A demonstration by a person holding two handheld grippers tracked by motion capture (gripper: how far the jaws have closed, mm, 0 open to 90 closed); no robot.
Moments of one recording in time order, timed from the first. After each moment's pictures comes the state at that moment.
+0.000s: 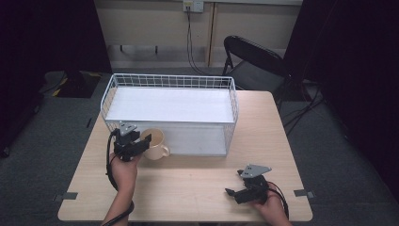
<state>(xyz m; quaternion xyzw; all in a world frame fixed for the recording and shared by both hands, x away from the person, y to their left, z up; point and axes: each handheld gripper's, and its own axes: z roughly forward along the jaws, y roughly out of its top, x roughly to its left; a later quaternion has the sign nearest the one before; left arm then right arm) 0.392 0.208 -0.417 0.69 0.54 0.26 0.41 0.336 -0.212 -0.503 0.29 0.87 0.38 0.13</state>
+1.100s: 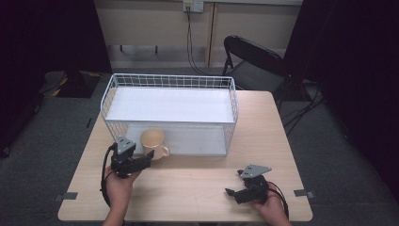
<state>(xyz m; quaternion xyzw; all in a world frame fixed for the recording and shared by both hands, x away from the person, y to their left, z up) 0.353 0.207 -0.437 0.71 0.50 0.25 0.41 0.336 -0.212 -0.503 0.29 0.87 0.38 0.13</state>
